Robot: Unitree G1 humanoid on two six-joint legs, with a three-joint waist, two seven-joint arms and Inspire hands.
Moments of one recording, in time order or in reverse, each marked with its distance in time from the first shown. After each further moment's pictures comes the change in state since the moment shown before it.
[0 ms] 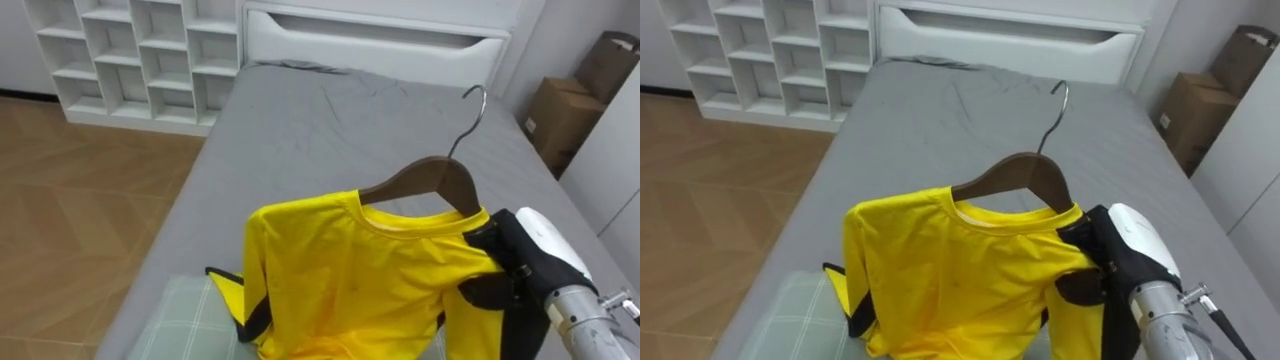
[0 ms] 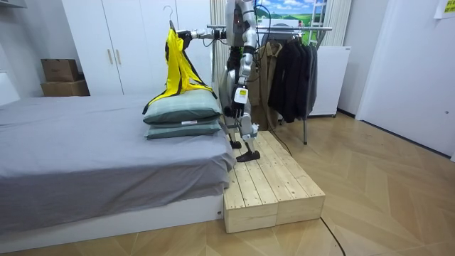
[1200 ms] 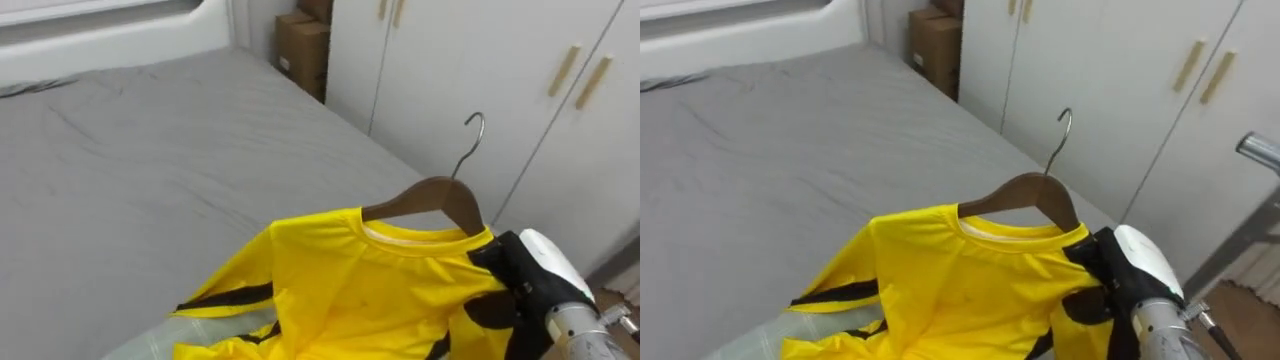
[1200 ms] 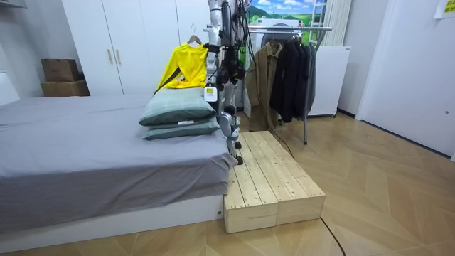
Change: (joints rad) left arm -0.075 -0.016 -0.043 0.154 -0.096 0.157 0.097; right arm -0.024 0.013 0.023 0.071 -0.002 0.088 -0.016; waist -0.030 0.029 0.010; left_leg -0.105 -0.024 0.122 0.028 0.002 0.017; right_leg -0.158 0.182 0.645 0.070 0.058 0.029
